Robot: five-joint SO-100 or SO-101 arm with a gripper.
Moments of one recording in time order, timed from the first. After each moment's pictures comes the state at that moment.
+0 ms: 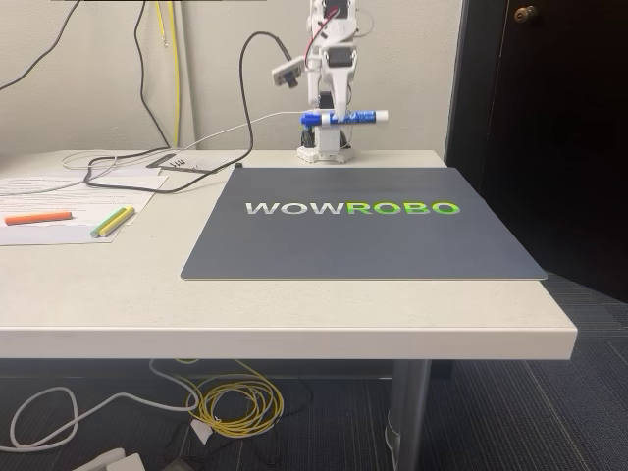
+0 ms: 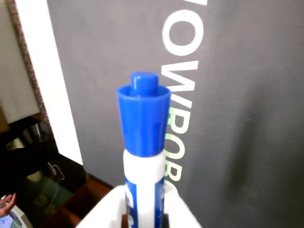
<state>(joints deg) -15.9 115.6 97.9 73.1 2.4</state>
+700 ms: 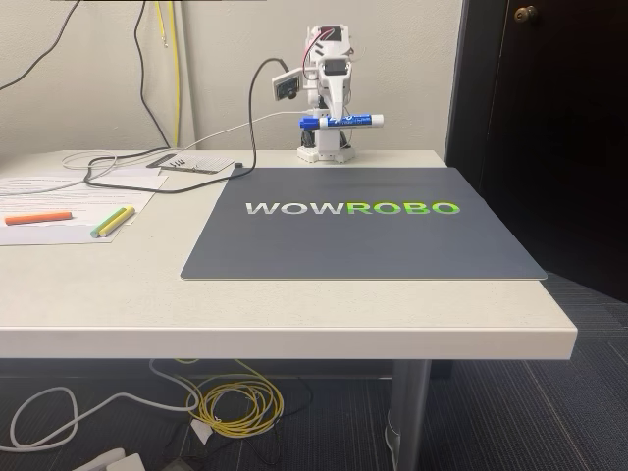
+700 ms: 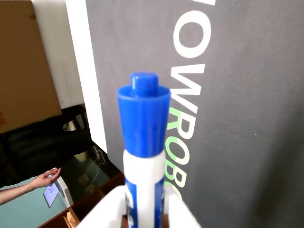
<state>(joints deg) -15.7 152.1 140.6 51.2 2.2</state>
